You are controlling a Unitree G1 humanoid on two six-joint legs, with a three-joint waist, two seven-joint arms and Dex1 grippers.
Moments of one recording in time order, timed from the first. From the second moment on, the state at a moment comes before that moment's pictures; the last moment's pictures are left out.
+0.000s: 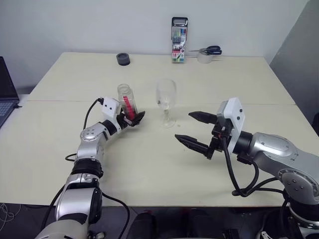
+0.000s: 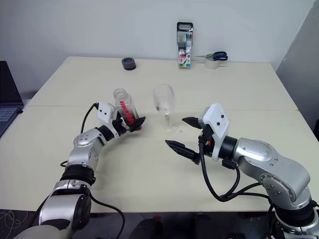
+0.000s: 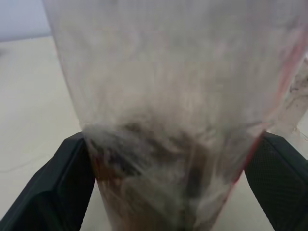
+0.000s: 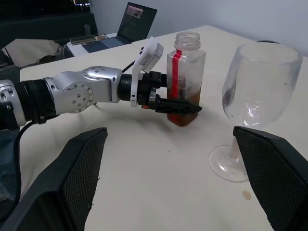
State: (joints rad) left arm -0.67 0.41 0.14 0.74 -0.22 -0.09 -0.77; right arm -0.40 -0.61 0.02 -0.74 0.84 0.91 0.39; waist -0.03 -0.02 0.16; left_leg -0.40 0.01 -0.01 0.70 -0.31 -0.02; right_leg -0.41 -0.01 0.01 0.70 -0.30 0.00
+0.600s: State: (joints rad) left arm -0.50 0.27 0.14 0.44 -0.19 -0.04 -0.43; right arm -0.40 -0.61 0.02 -0.74 0.84 0.91 0.40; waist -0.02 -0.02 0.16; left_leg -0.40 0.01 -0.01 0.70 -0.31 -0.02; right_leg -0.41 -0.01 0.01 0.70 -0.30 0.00
